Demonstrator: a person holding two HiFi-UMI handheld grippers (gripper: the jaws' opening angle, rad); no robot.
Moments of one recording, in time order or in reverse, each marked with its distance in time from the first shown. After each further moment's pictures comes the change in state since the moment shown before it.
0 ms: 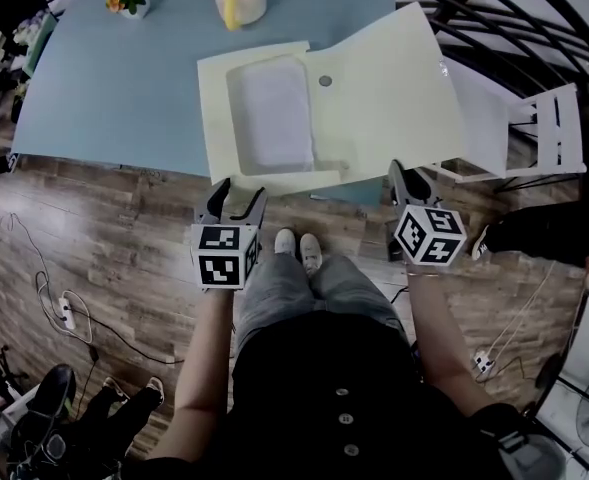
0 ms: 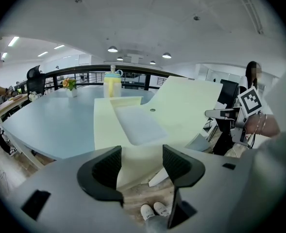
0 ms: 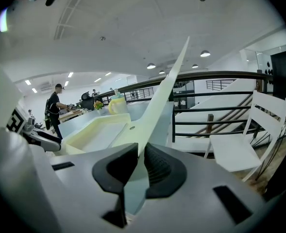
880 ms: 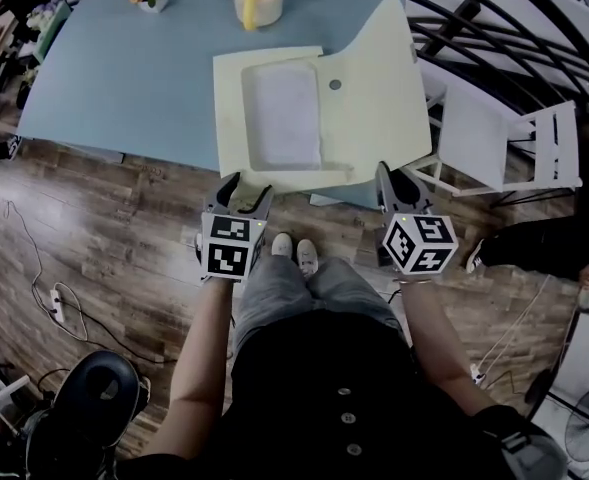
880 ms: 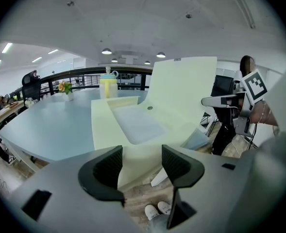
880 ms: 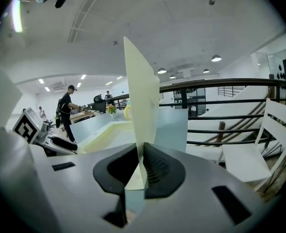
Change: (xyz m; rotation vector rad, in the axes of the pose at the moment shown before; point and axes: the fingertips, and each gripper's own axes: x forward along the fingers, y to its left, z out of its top) left arm 0.001 0.003 -0.005 0.069 -0.020 -0.011; right arm -0.007 0.060 0.024 -0.078 -0.057 0.110
